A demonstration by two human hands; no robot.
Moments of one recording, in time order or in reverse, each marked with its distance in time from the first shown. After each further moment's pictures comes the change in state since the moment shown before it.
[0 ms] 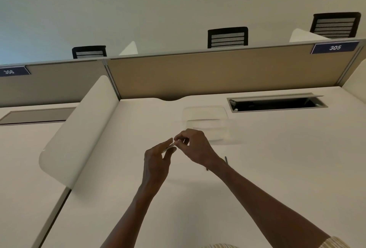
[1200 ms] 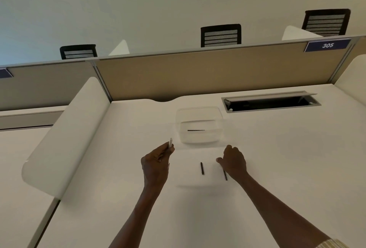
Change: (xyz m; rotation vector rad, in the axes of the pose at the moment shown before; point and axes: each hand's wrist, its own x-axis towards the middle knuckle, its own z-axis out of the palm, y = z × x) left_hand 0.009 0.010 0.027 -0.428 0.094 -0.311; right_hand -0.038 0.141 -0.031 -0.470 -0.009 0.717
